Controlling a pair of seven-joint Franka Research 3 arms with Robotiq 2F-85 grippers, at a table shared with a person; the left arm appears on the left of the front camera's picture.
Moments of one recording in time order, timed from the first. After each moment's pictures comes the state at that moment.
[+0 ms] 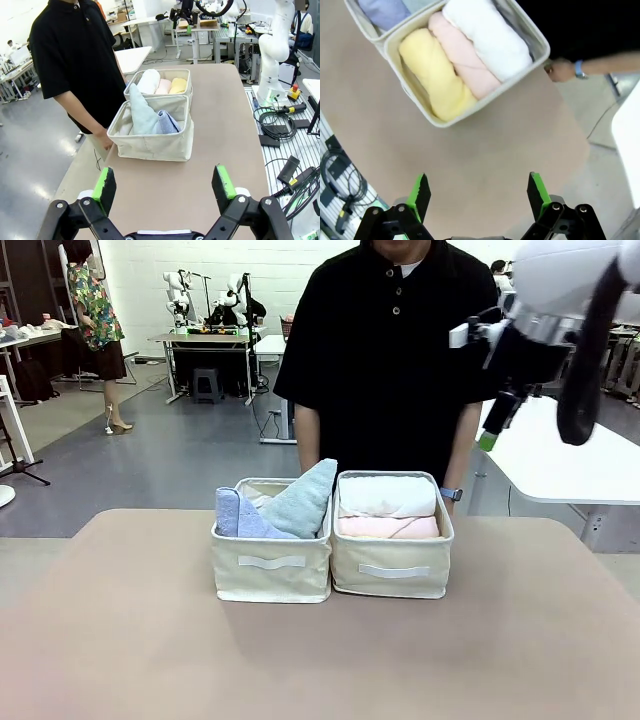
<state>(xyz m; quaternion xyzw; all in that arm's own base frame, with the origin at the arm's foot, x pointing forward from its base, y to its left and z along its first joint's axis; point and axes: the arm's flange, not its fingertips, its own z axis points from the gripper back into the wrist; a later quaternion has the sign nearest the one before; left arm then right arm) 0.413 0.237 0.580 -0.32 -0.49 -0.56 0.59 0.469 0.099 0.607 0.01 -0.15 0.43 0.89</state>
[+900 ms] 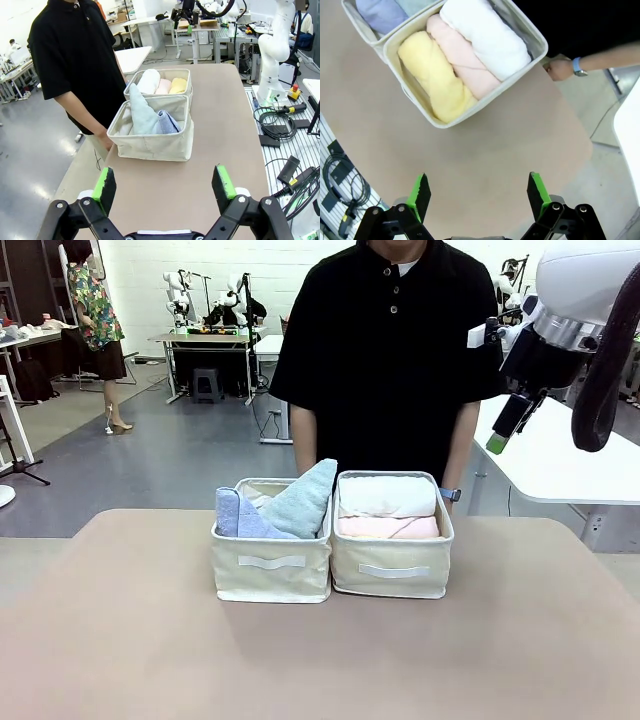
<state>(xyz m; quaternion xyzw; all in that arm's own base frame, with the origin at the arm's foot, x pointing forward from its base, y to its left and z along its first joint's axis) 0.414 0.236 0.580 -0.32 -0.49 -0.56 0.59 0.466 0.100 0.606 0.01 -0.16 0.43 0.89</state>
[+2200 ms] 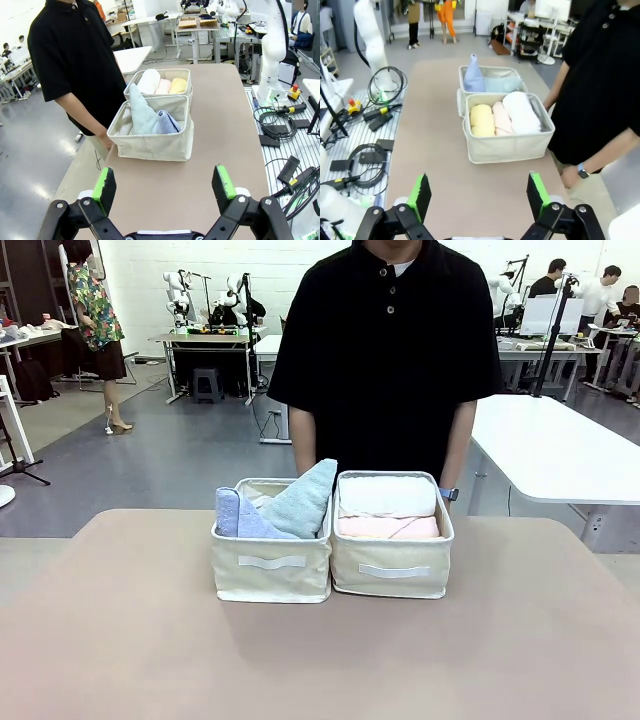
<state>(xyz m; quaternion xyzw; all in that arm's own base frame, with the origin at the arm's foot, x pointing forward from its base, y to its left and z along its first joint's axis) 0.414 0.236 0.580 -0.32 -0.49 -0.56 0.59 0.440 -0.237 0.601 0.34 -0.42 0.56 0.63</state>
